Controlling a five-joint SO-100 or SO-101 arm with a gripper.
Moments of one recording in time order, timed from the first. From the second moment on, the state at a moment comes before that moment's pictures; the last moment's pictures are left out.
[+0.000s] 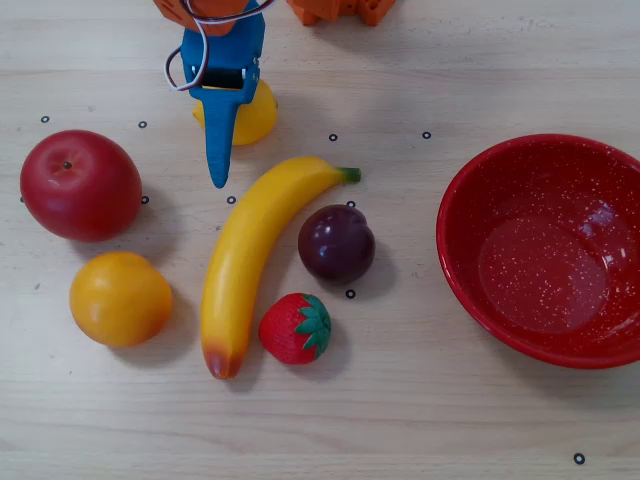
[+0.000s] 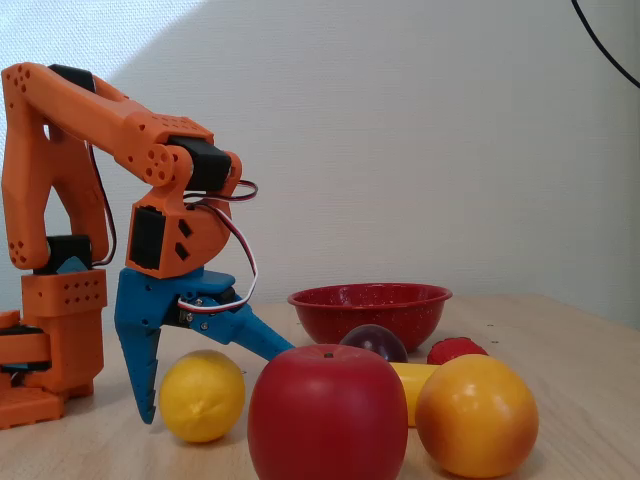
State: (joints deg) arm -32.3 91.9 120.5 72.8 31.6
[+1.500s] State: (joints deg) arm -32.3 91.9 120.5 73.1 27.6
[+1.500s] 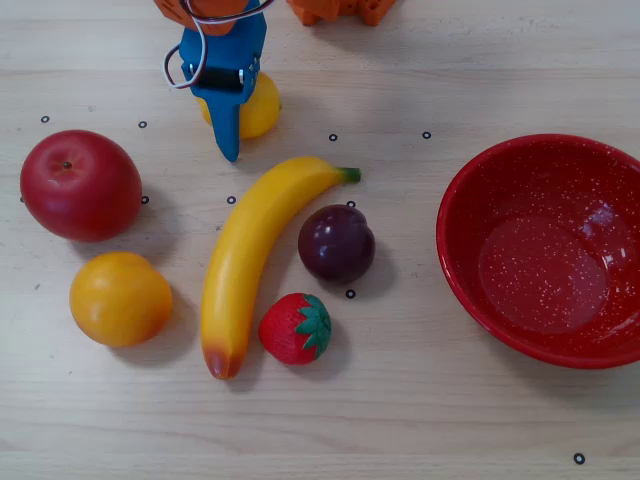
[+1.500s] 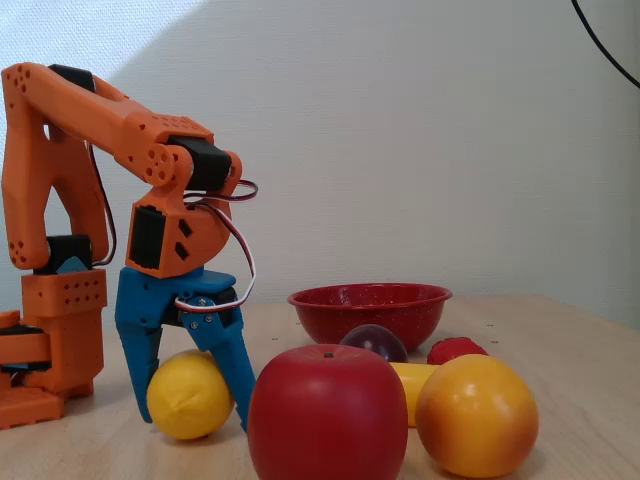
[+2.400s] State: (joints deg) arm -32.6 93.1 111.7 87.7 26.6
